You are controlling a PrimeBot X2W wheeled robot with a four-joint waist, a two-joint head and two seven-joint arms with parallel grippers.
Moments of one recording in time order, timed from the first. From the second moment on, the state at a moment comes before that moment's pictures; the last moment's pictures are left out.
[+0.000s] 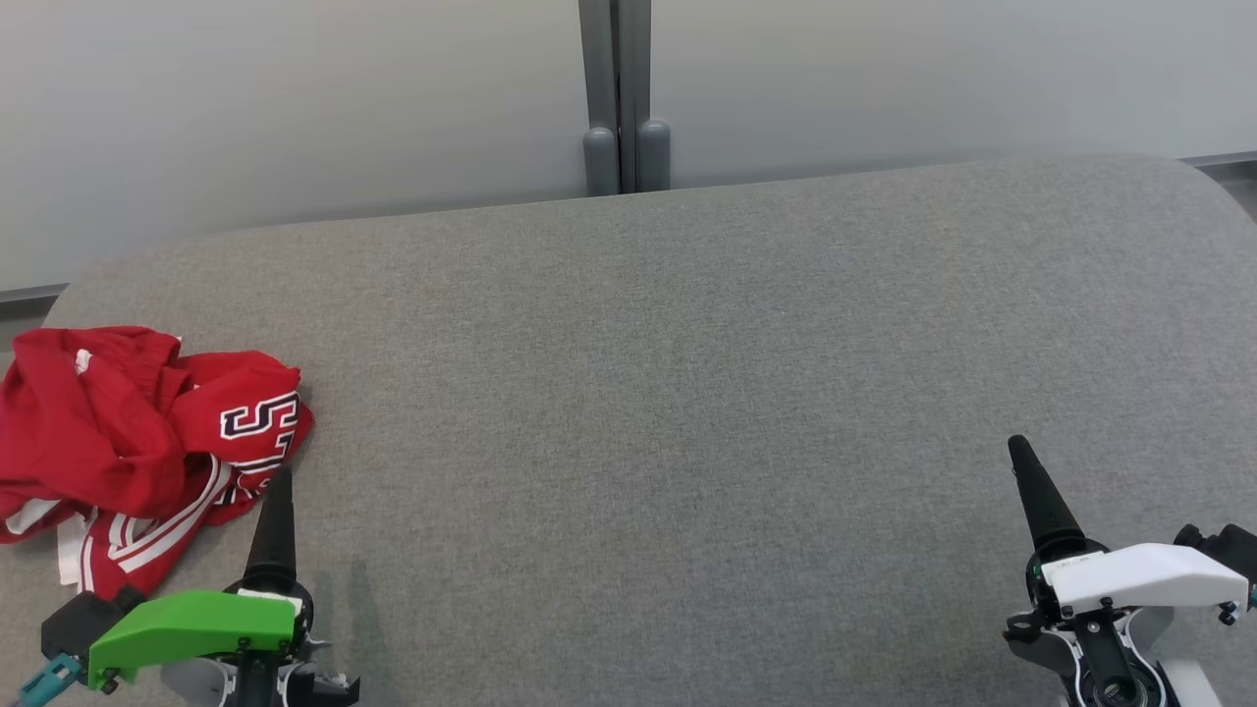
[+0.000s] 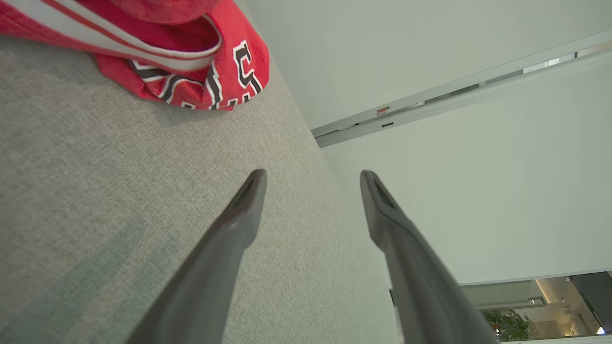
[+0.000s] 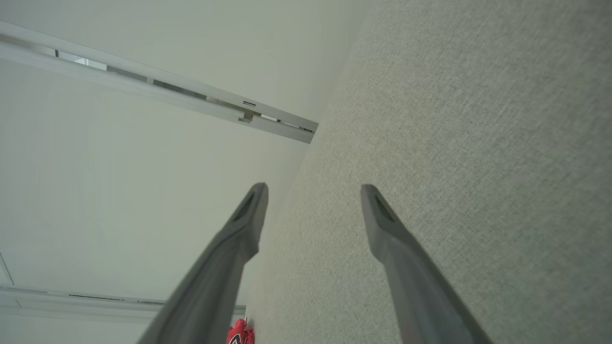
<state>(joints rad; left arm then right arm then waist) -0.09 0.06 0.07 0.30 -1.26 -0.13 0.02 -0.09 -0.04 -0.08 0.26 1.27 0.13 0.02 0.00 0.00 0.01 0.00</state>
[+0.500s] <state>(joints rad) -0.10 0.08 0.04 0.31 -0.98 -0.12 -0.03 -0.10 -0.04 -0.04 0.25 0.98 0.13 -0.03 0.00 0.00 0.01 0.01</state>
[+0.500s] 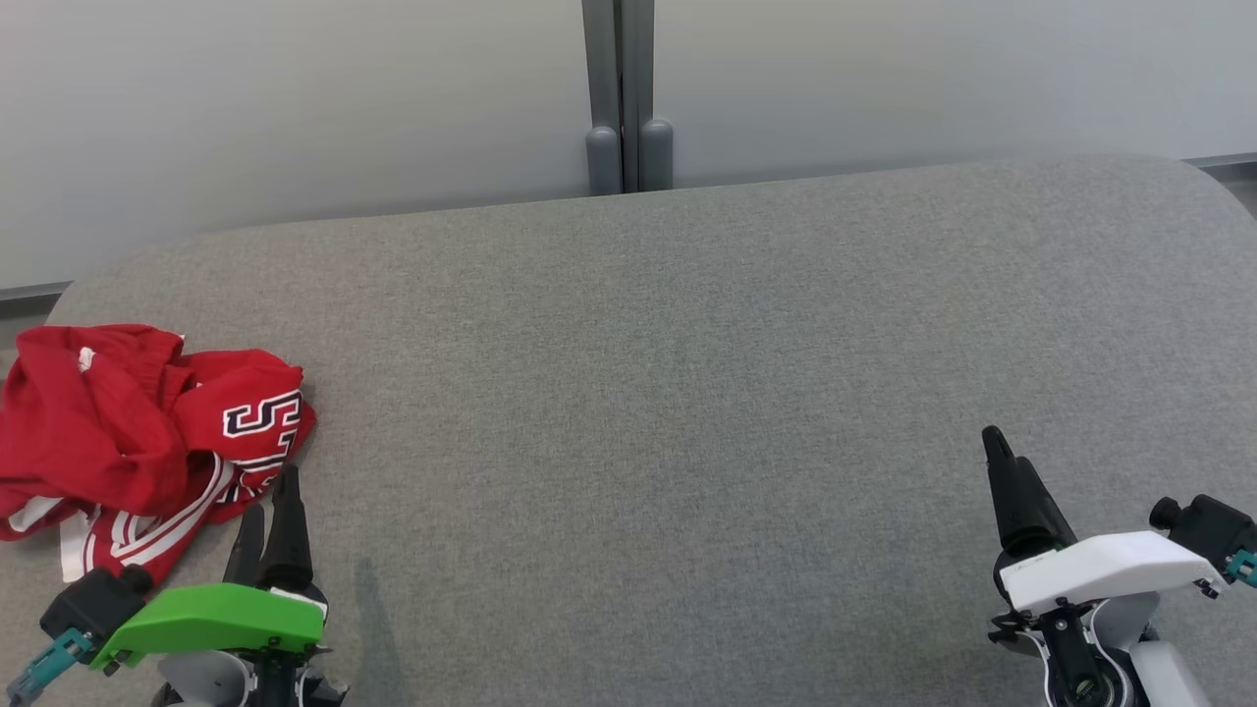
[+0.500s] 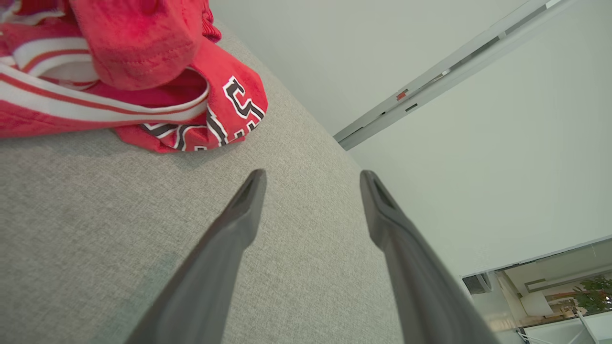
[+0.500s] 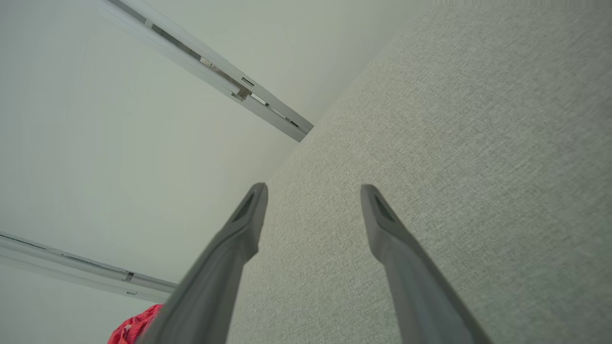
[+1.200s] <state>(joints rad) -0.10 0.11 -0.04 0.33 -0.66 -0.08 -0.10 -0.11 -0.04 -0.04 0.24 0.66 0.13 -0.10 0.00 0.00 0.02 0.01</state>
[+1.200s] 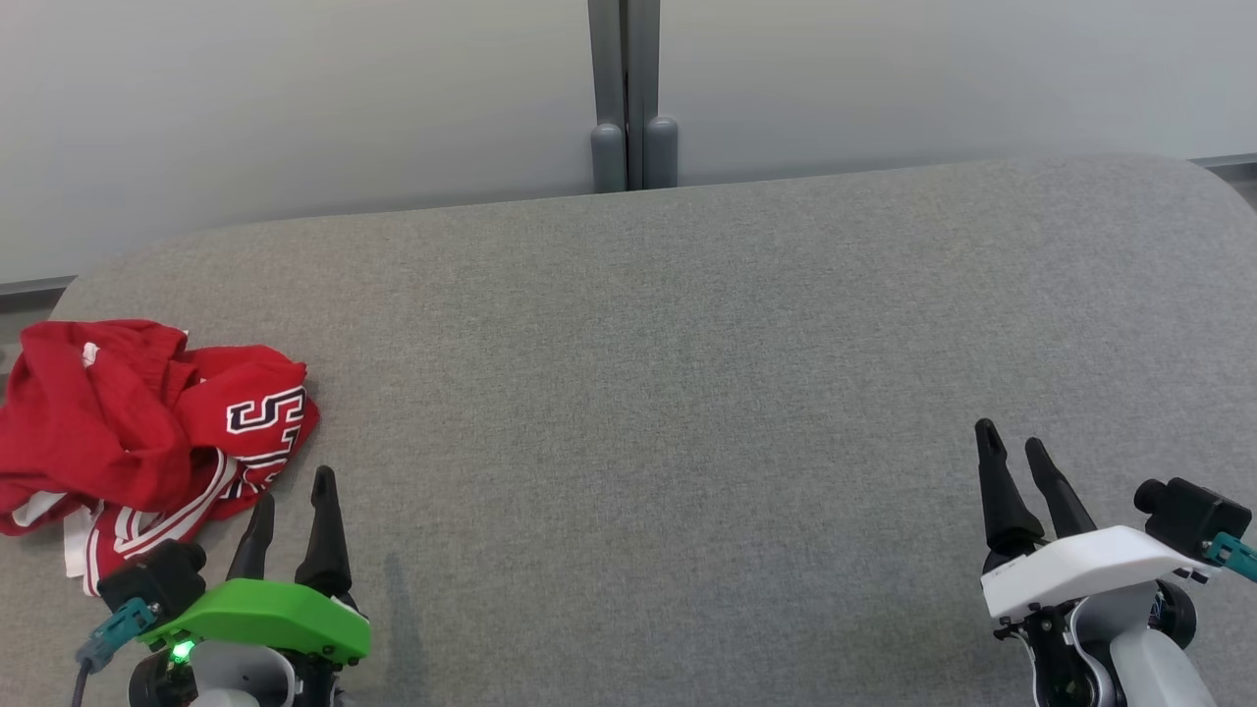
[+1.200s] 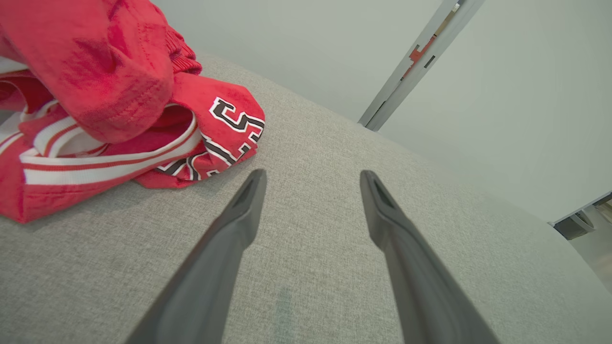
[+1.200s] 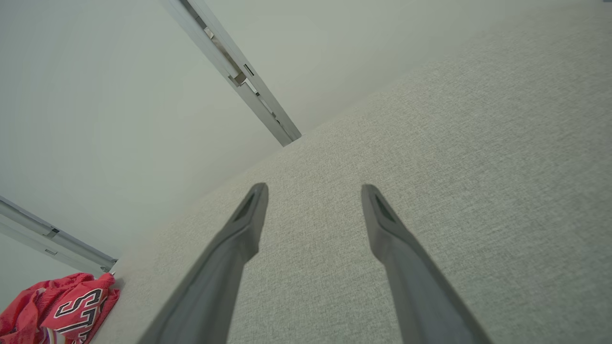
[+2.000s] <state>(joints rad) -0.10 0.12 -0.11 0.35 -0.41 -0.04 -0.17 -0.11 -0.04 -0.01 0.27 0.39 0.13 -0.17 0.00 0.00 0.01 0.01</state>
